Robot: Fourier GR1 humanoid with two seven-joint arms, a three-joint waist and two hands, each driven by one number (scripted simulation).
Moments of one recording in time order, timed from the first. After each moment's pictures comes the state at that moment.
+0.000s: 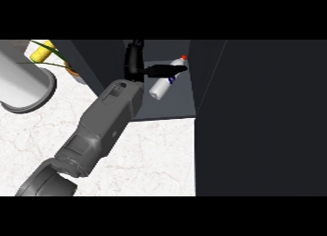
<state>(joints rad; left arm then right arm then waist) -1.14 0.00 -0.12 -0.27 0.41 0.47 -0.62 0.81 -0.37 -0.32 -2.33 -0.69 0.51 -0.22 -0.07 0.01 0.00</state>
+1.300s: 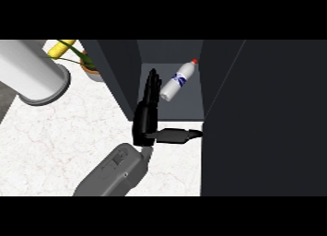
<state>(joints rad) -0.53 0.01 -0.58 -1.06 0.61 0.57 -0.59 0.81 -0.36 -0.36 -2.34 -0.72 0.48 -0.16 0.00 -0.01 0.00</state>
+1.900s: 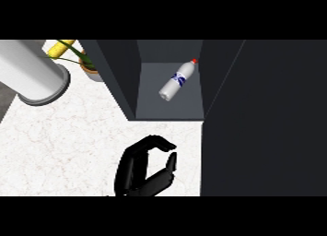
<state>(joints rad) -0.16 0.15 -0.78 -1.49 0.55 0.57 -0.55 0.81 -0.38 -0.33 -2.34 -0.73 0.55 -0.14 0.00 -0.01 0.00</state>
